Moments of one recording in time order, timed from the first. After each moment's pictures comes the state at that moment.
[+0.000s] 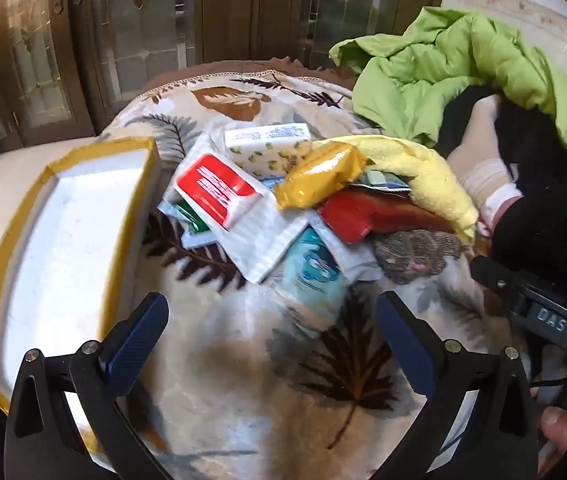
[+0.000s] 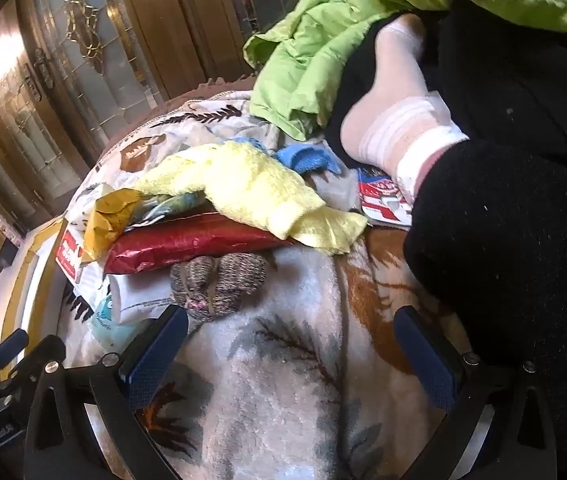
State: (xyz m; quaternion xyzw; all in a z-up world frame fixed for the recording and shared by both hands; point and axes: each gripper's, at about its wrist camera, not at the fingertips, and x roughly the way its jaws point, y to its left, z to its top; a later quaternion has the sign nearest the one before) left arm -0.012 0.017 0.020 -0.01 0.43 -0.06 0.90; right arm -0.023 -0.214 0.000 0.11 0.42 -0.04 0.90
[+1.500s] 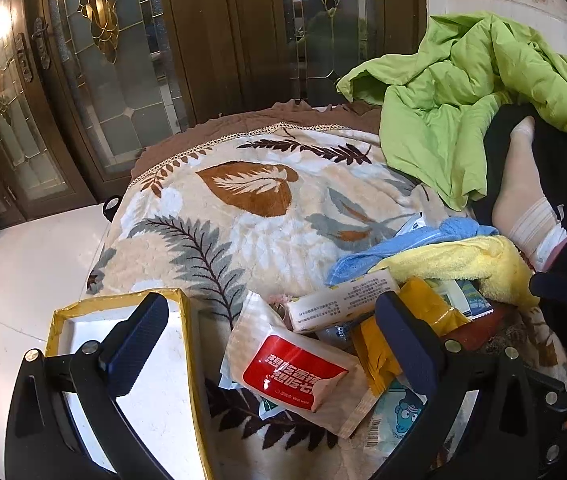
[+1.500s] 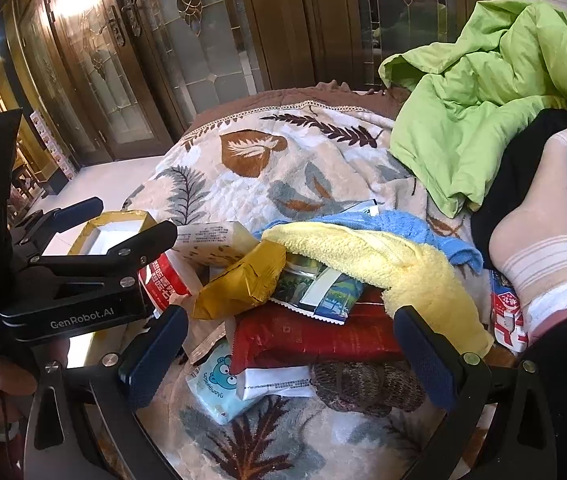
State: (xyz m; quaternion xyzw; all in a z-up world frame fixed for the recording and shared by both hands) left arm 0.105 0.037 0.050 0.08 0.38 -0.08 0.92; right arm 0.061 -0.124 0.038 0.03 0.44 0.10 0.89
